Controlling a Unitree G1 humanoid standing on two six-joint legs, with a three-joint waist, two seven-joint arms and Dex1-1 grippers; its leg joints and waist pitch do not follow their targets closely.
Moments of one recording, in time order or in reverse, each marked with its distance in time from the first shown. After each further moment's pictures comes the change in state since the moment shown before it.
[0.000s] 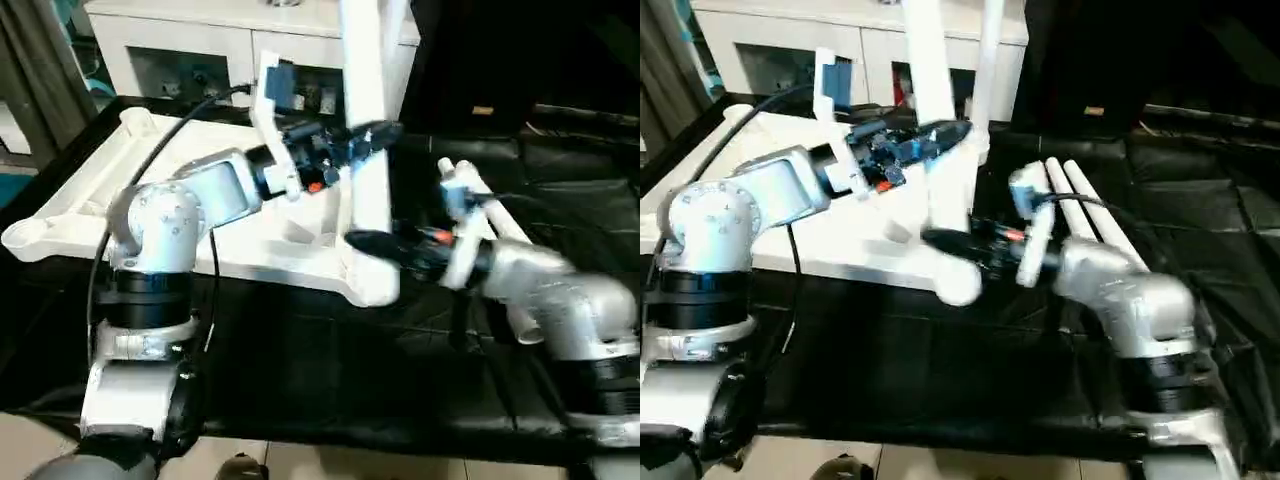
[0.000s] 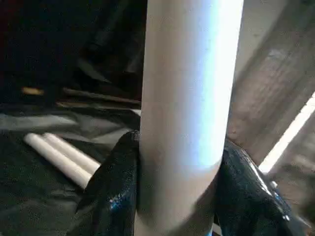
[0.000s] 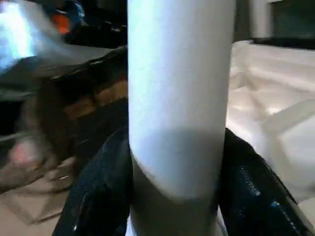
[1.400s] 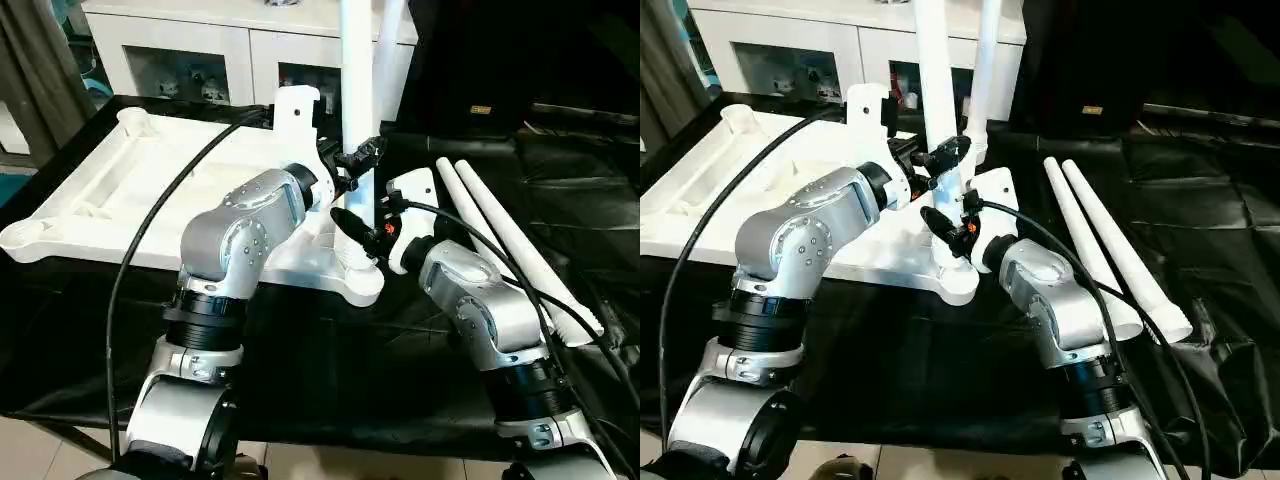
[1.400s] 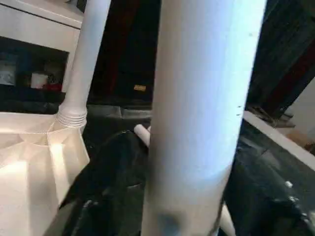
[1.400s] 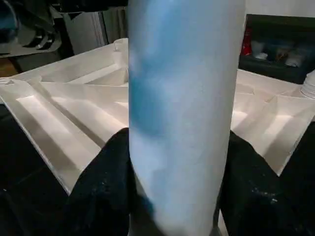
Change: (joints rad) left arm 0.055 -0.132 -0.082 0.029 0.257 -0.165 0.320; right arm -0.005 0.171 0.084 0.113 -0.341 -0.255 -0.371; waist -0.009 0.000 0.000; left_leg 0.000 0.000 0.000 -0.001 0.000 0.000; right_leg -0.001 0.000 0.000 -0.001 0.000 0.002
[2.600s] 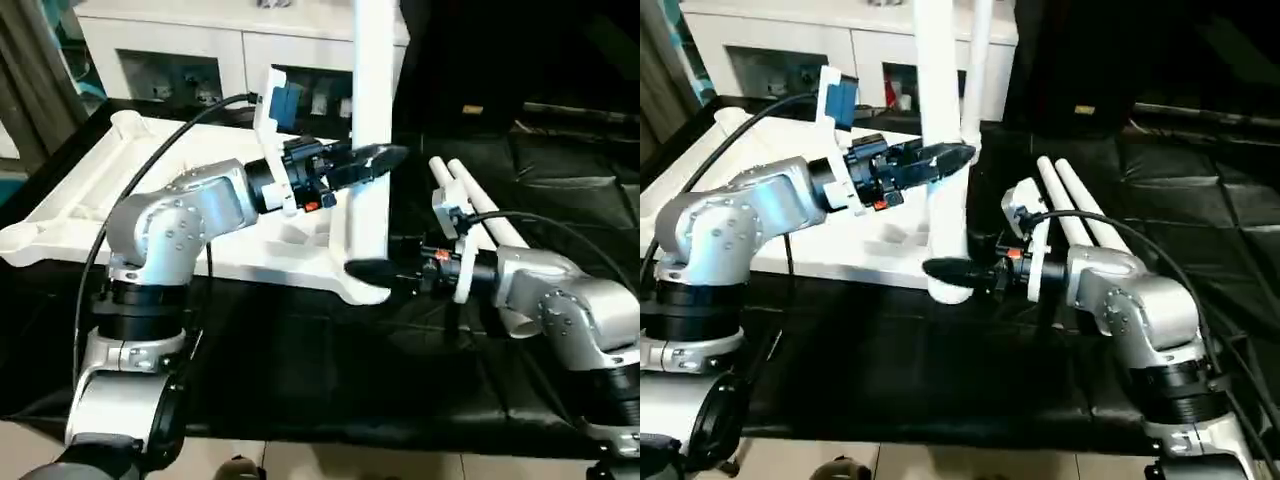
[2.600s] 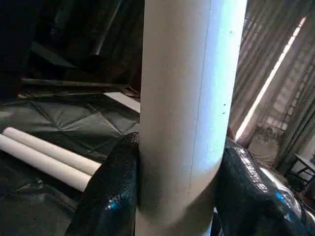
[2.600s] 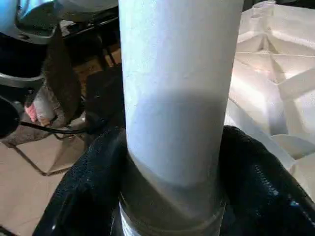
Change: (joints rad) left arm -0.006 0.238 0.019 -0.088 -0.306 0.199 -0.557; right arm 0.035 -0.324 -0.020 -0.185 0.350 0.324 0.561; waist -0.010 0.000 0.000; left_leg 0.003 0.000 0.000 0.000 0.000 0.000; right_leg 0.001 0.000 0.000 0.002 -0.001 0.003
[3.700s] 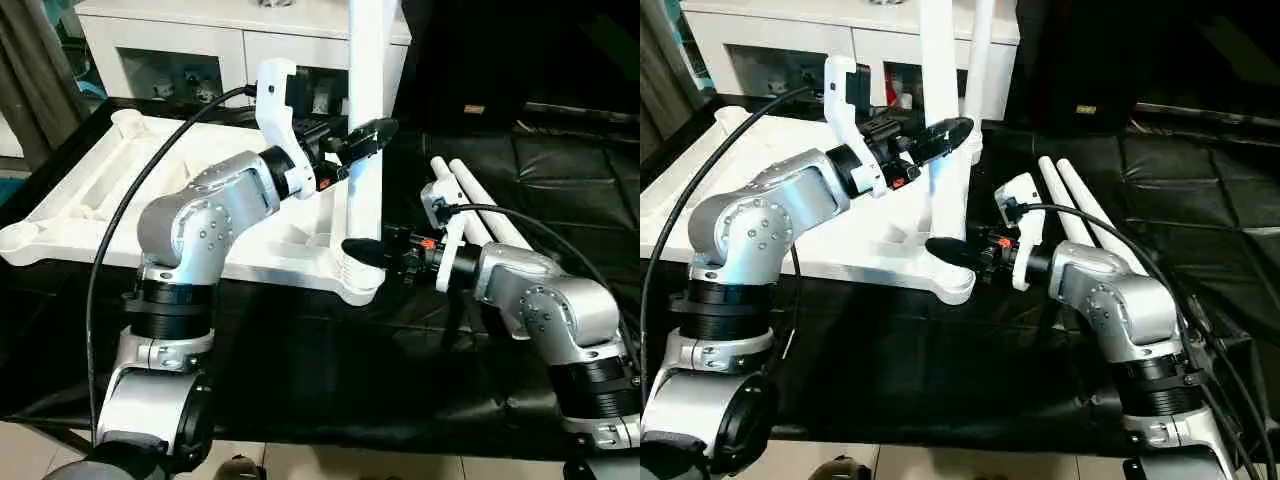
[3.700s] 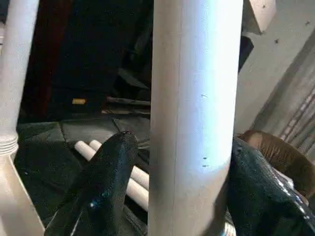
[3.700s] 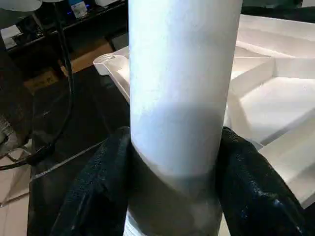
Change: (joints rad) left arm -0.021 -0.123 0.014 0.034 0.147 -0.131 0.325; right arm -0.023 0.088 -0.011 0.075 -0.078 -0.047 -0.188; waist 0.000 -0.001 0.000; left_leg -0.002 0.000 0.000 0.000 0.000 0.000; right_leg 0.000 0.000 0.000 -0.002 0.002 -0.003
